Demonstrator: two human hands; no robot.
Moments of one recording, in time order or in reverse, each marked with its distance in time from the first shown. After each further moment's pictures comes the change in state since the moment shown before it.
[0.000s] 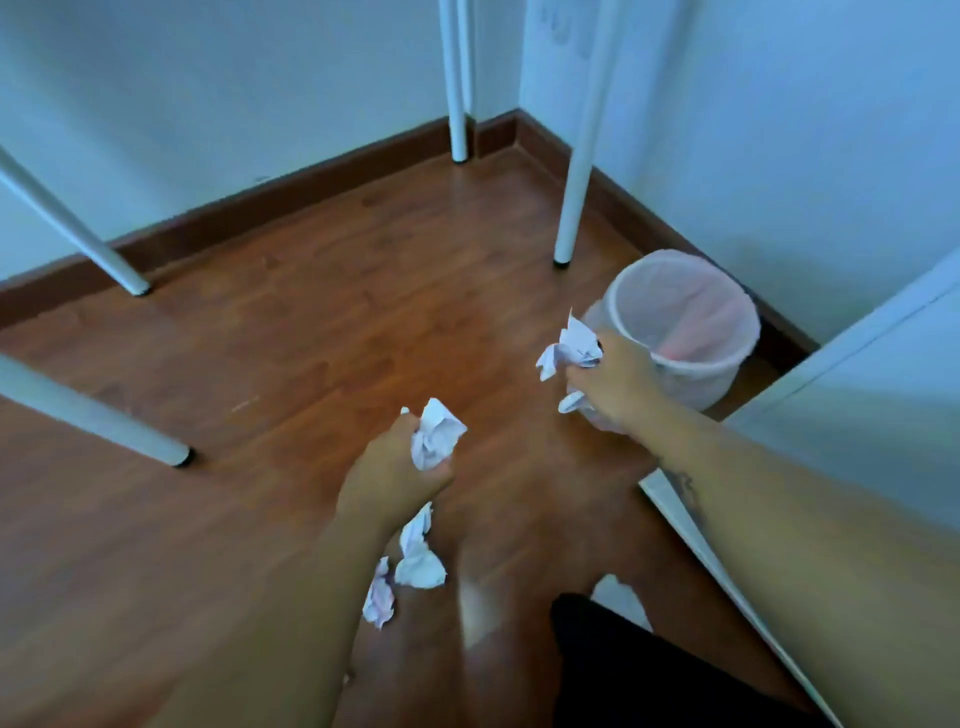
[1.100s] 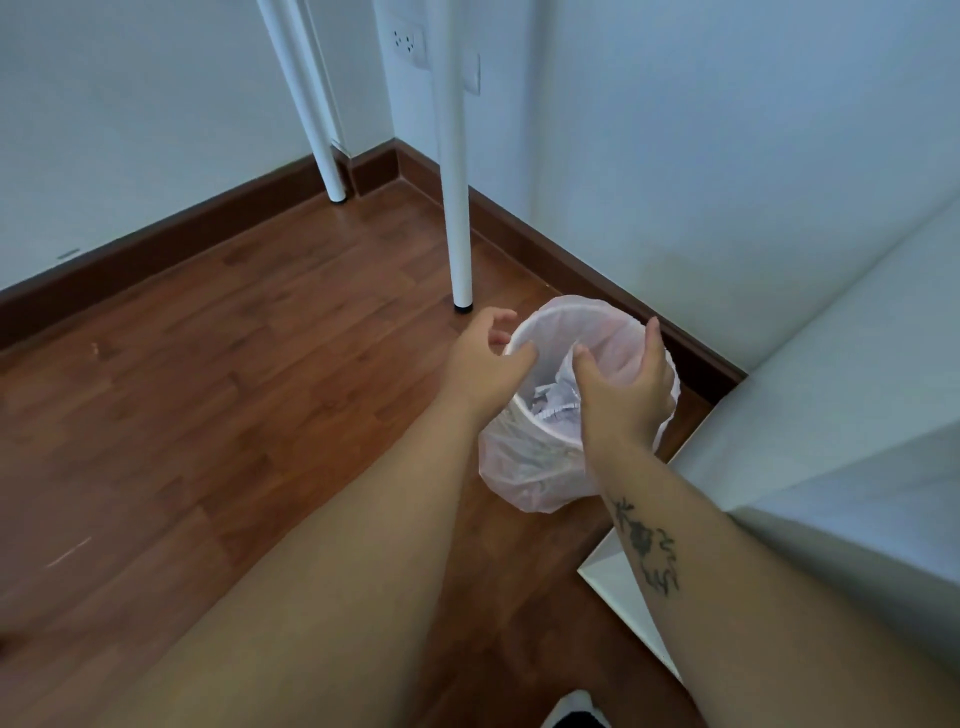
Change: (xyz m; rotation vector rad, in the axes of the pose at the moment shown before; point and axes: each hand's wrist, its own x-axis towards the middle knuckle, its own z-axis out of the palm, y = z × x) left_hand 0.202 0.218 0.127 -0.475 -0.142 0.242; right_hand 0.106 0.081 -0.040 0.477 0.698 0.318
